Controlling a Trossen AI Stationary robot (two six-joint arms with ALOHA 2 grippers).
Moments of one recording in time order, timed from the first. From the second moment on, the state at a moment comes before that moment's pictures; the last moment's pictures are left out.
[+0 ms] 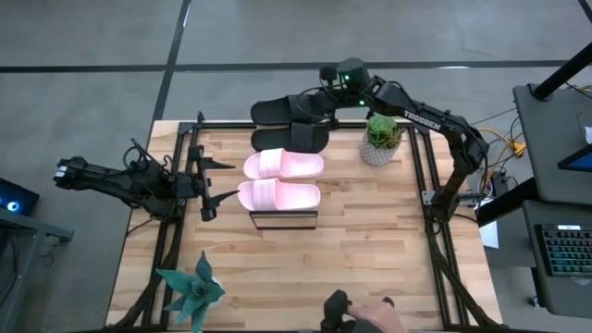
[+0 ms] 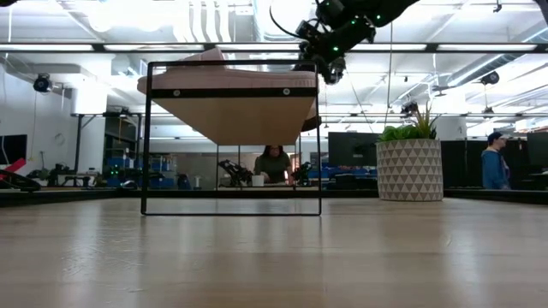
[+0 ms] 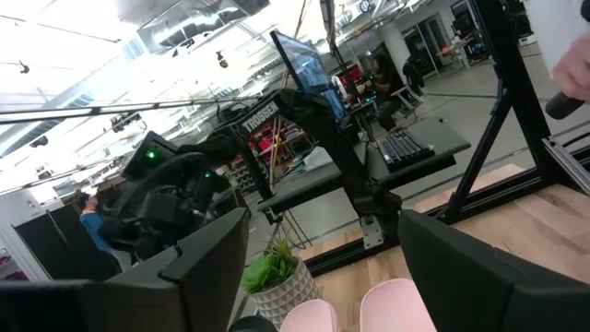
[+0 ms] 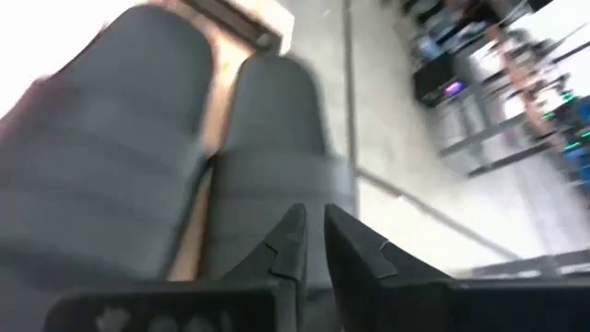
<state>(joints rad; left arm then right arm) -0.21 0.57 0.56 0.22 -0.30 0.54 -0.63 1.73 1.61 -0.40 -0.26 -0.92</state>
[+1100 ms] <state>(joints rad) -0.21 0.57 0.56 0.19 -0.34 0.54 -0.66 2.20 2.28 -0.85 -0.25 -0.86</state>
